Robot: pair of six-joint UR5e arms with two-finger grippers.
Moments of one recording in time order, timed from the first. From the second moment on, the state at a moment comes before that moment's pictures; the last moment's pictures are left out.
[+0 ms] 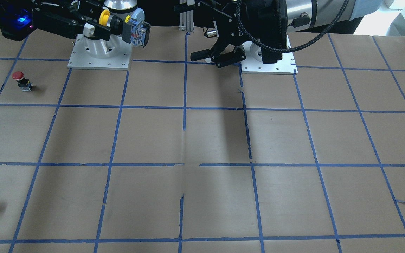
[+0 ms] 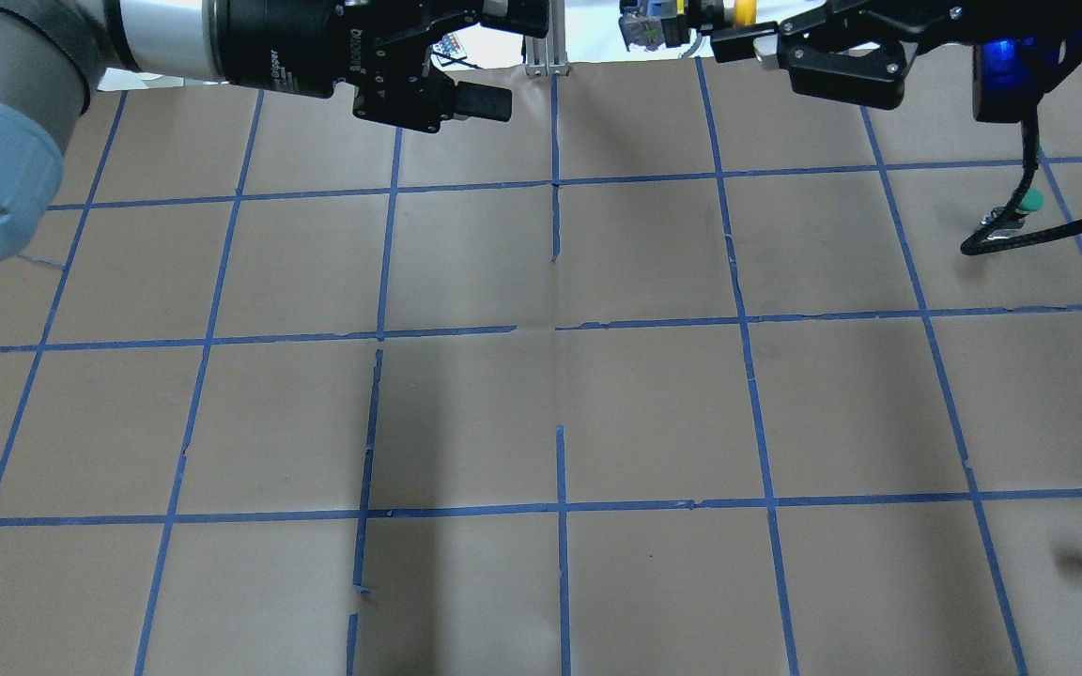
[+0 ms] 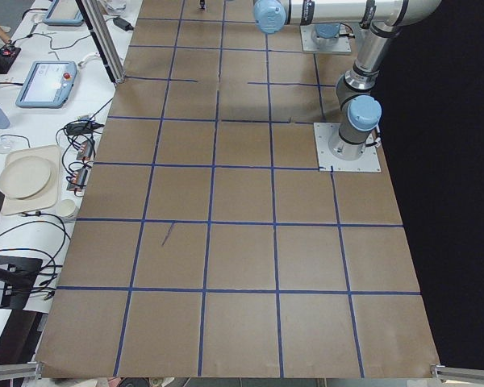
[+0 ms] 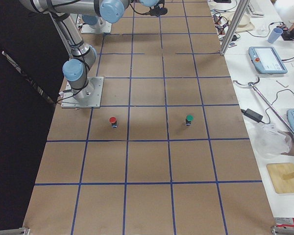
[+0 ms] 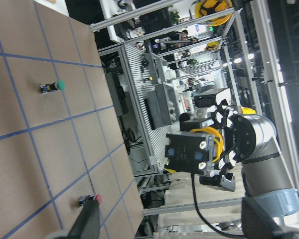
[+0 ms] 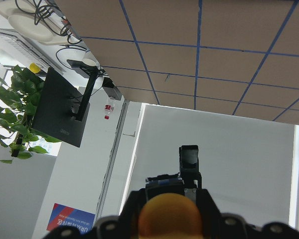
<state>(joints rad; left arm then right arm) -1.54 -1.56 -1.62 -1.52 0.41 0.22 1.28 -1.73 1.65 -1.41 -0.40 1.23</state>
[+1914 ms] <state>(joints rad) -1.55 -1.58 -1.51 -1.58 1.55 0.16 1.15 -1.66 1.79 -1.57 -1.46 -0.75</state>
